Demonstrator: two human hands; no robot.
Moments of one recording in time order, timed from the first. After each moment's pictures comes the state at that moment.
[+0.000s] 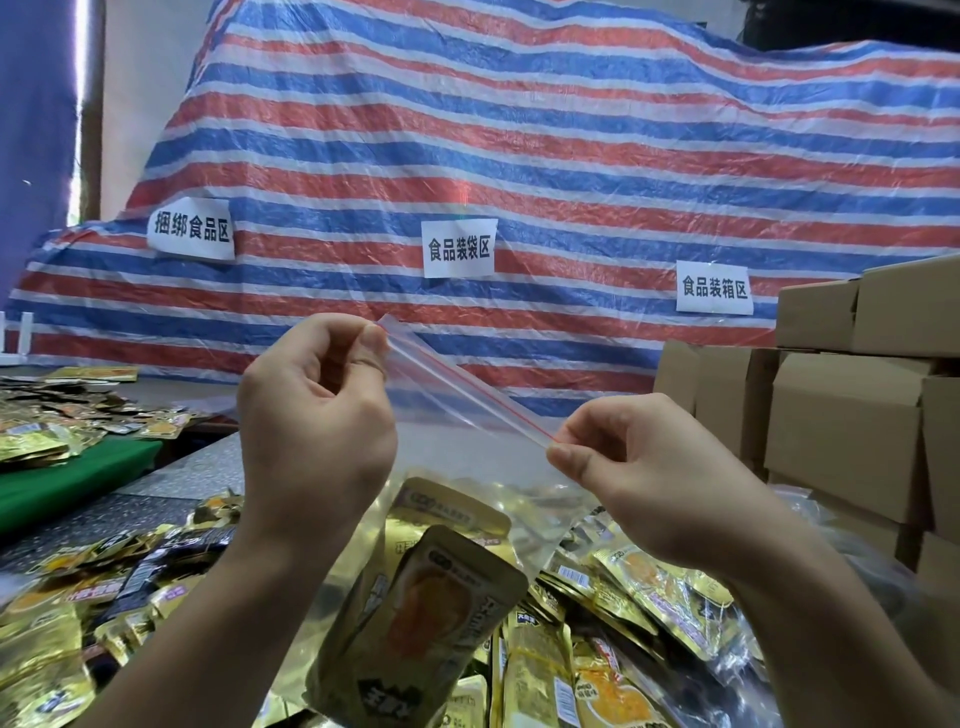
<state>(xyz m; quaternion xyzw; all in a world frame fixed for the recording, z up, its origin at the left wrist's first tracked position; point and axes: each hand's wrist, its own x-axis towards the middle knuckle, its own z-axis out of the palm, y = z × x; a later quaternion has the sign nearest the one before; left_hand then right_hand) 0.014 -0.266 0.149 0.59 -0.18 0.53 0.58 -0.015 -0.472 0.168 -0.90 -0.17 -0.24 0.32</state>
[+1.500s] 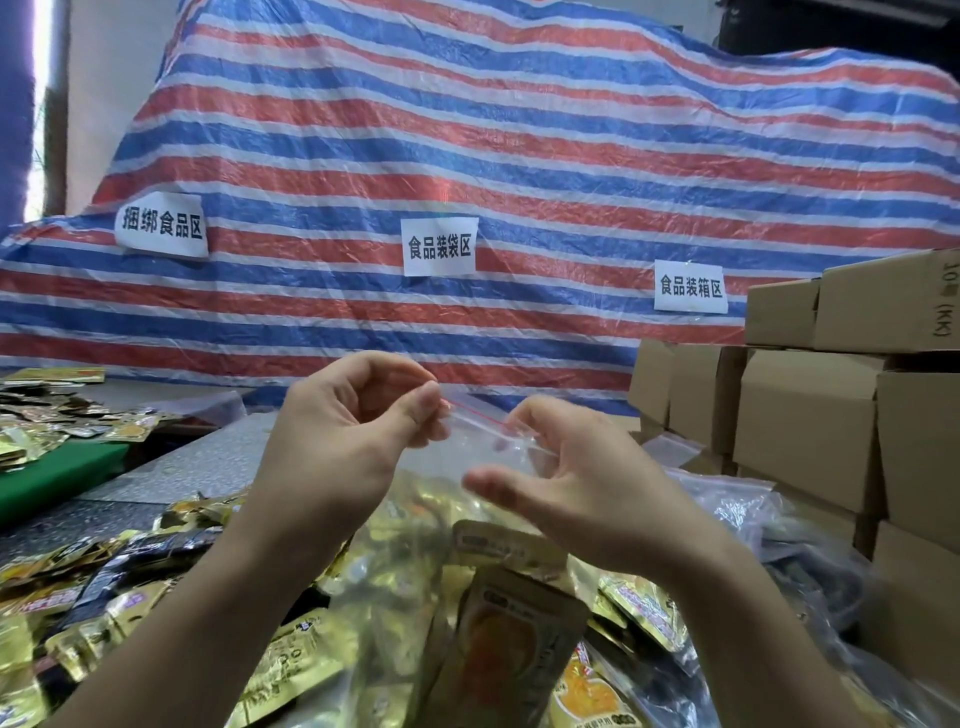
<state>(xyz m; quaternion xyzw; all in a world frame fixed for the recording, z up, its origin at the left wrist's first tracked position) 0.023 -0.281 0.141 0.60 -0.28 0.31 0.68 0.002 -0.471 0.155 -0.89 -0.29 -0.22 0.29</state>
